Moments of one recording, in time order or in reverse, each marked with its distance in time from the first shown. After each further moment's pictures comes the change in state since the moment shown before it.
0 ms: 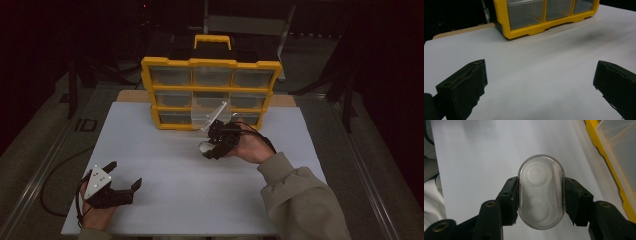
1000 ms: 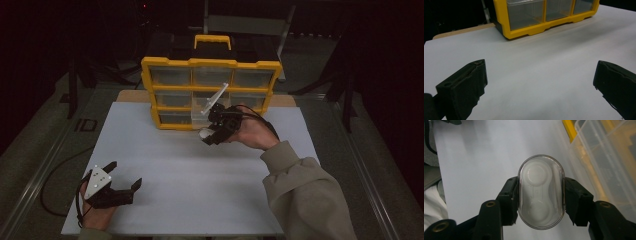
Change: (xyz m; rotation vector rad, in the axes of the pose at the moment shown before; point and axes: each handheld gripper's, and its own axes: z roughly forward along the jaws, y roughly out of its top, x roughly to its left) left arm 0.000 0.000 0.000 -0.003 0.001 0.000; right arm -0.016 0.025 -0.032 -0.011 -0.024 0.002
